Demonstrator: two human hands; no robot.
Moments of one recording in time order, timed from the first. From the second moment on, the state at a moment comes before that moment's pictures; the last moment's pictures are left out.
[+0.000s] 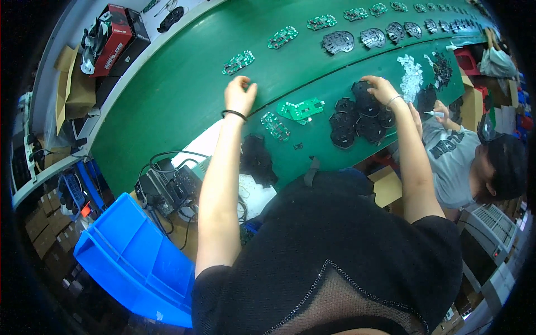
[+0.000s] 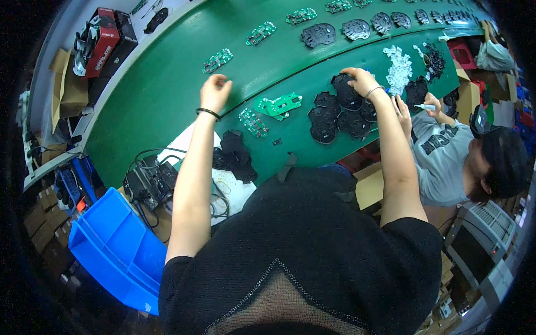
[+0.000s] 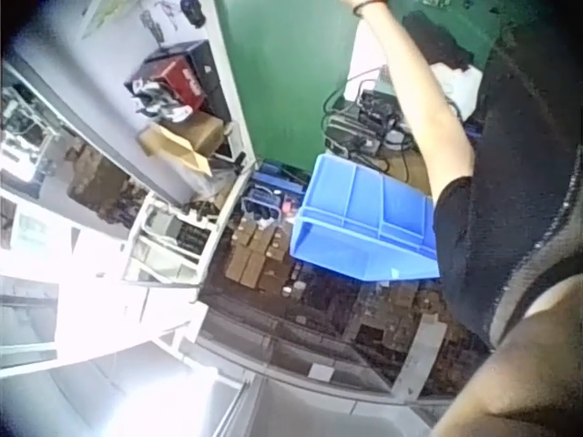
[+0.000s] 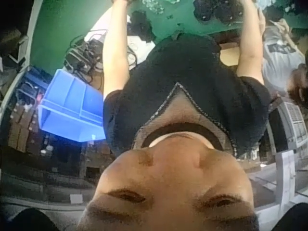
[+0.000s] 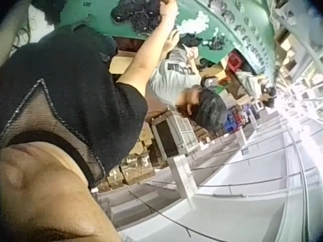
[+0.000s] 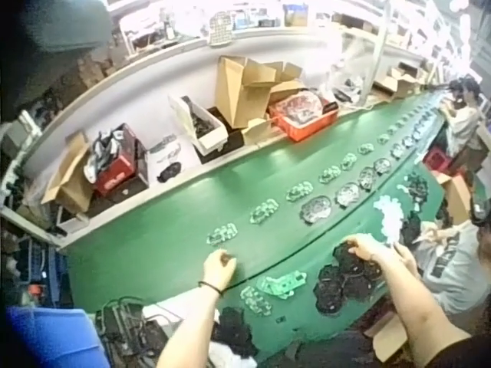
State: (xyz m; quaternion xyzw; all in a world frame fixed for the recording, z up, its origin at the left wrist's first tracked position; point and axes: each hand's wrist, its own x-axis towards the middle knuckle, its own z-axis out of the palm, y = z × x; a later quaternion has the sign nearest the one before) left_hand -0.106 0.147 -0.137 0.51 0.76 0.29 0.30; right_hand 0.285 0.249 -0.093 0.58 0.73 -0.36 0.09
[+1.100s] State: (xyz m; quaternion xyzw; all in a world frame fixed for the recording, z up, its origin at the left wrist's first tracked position) left_hand -0.231 0.127 -0.147 -0.08 0.69 0.60 0.41; right_hand -0.017 0.260 -0.140 0.34 0.92 -0.18 0.00
